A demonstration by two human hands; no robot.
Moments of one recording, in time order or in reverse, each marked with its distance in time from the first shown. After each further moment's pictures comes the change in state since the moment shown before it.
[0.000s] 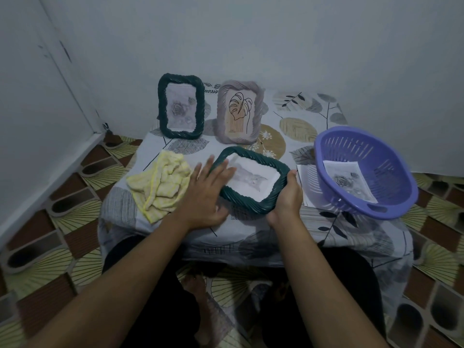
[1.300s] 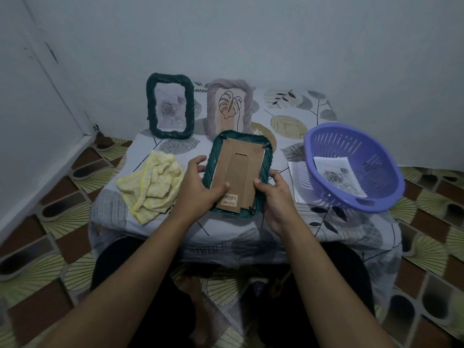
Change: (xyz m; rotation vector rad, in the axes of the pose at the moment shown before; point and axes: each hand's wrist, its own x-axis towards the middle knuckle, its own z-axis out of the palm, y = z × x) left_hand 0.016 0.040 -0.021 -0.723 0.168 -0.666; right_hand 0.000 -0.005 -0.024 -0.240 -0.407 -0.049
